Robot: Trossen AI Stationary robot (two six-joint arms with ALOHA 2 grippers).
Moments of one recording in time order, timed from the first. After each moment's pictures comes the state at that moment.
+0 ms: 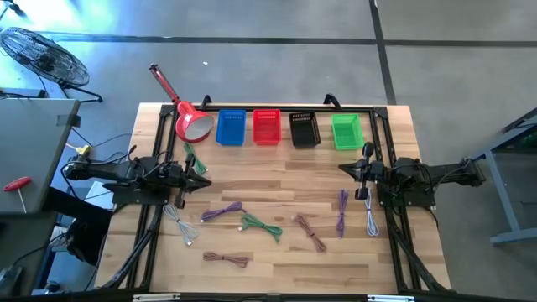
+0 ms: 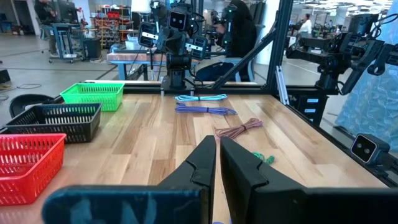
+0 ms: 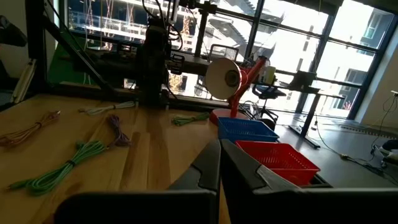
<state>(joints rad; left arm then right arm) -0.16 0.01 0.04 0.00 -0.06 -0.03 0.11 0.01 0.02 0.05 0.31 -0.19</state>
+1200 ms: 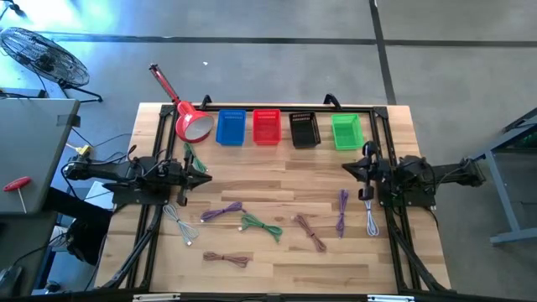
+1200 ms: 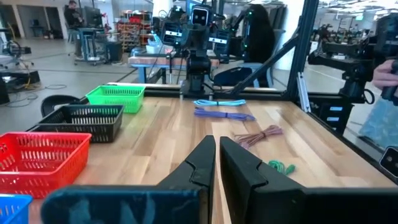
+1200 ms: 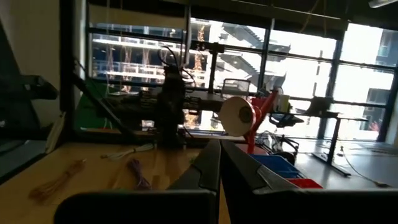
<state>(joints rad) -0.16 0.01 0.04 0.01 -0.15 -0.03 0.11 0.01 0.02 0.21 0.20 -0.14</state>
